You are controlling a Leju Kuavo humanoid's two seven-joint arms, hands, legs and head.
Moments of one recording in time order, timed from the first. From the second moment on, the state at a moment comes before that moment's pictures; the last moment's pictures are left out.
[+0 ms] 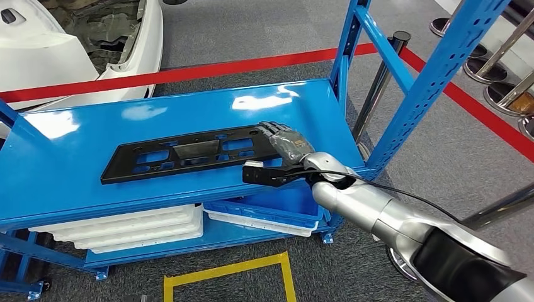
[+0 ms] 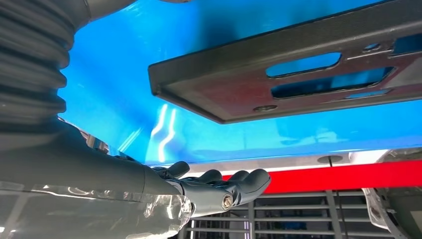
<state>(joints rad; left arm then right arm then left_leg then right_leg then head) -0.20 0.04 -1.04 -0.37 0.70 0.28 -0.44 -0.78 -0.31 0.85 -1.16 0.33 -0.23 -0.02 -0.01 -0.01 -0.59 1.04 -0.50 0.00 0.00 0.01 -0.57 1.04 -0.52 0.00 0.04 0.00</state>
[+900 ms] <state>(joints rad) -0.20 0.04 -1.04 -0.37 0.71 0.28 -0.44 -0.86 -0.21 0.90 -0.96 0.32 -0.24 -0.06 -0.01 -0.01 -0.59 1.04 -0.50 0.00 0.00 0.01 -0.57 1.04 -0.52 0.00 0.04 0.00</state>
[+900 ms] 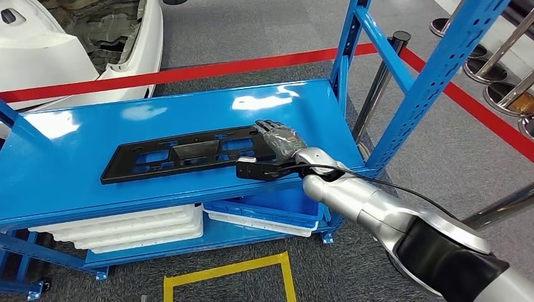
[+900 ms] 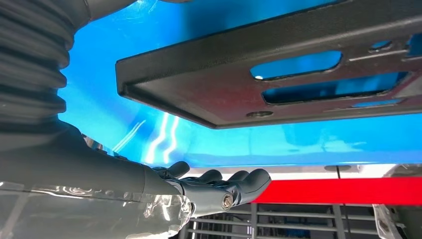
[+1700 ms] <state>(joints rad) -0.21 0.04 -1.04 -0.37 0.67 0.26 -0.41 -0.90 -0.14 0.93 -0.82 0.33 -0.26 -0.12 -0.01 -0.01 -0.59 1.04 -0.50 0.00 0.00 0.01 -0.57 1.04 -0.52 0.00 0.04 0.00</state>
